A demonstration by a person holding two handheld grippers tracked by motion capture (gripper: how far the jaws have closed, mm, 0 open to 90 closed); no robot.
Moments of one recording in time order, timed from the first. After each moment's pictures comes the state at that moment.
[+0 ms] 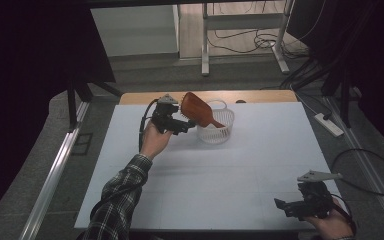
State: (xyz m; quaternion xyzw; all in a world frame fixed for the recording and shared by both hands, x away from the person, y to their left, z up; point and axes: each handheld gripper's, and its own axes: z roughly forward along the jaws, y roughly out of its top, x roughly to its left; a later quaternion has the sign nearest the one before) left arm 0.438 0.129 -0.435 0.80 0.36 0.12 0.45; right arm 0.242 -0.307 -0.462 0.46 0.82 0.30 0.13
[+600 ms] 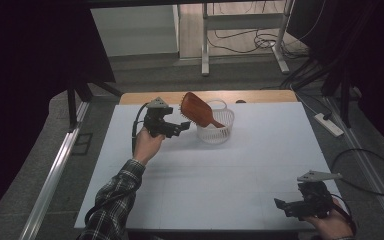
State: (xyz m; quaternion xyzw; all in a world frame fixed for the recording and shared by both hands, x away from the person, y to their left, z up) left arm 0.425 0.151 -0.442 0.79 0.35 0.12 0.49; right arm 0.242 -0.307 -0.462 0.46 0.82 0.30 0.13
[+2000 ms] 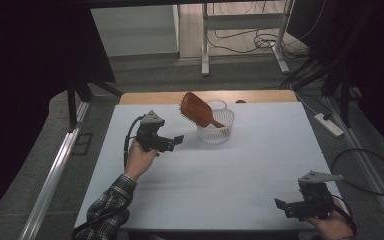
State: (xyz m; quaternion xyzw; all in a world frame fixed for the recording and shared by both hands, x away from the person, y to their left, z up) left arm 0.382 0.162 -0.453 0.80 0.37 0.14 0.46; right arm 0.238 -0.307 -0.460 0.46 0.82 0.31 0.14
